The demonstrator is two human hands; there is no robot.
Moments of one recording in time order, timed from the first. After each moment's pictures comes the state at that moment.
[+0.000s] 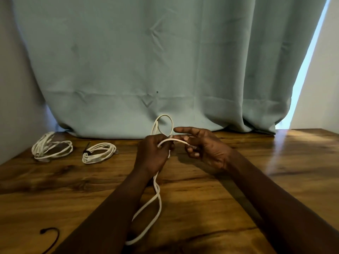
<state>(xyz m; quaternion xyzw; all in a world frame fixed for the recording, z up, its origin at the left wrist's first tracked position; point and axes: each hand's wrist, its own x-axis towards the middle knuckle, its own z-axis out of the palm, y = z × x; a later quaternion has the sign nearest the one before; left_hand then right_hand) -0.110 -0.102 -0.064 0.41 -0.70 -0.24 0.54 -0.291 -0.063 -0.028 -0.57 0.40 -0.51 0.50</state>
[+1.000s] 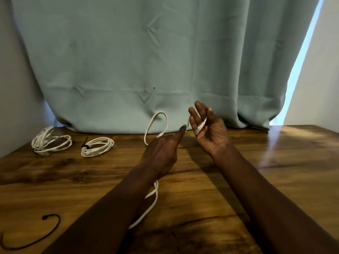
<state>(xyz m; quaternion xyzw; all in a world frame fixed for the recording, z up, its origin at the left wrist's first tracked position) -0.131 -0.086 -0.063 0.38 -0.86 0.06 0.32 -0.292 -0.072 -0.015 -0.30 0.13 -0.76 0.56</state>
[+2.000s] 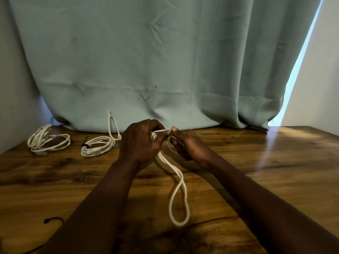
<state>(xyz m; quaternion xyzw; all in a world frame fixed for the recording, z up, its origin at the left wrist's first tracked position) -0.074 -0.103 -0.047 0.35 -0.78 0.00 0.52 -0.250 -0.059 -0.042 -0.63 0.49 -0.48 0.35</state>
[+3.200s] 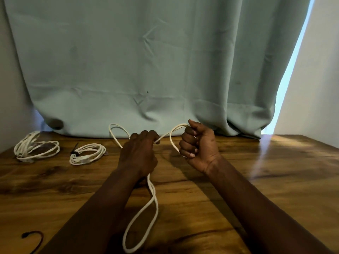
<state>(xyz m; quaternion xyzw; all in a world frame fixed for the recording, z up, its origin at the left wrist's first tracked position) -0.097 -0.089 -0.045 0.49 -0.81 0.01 0.32 -0.277 -0.055 -0.022 -0.38 0.23 -0.65 0.62</state>
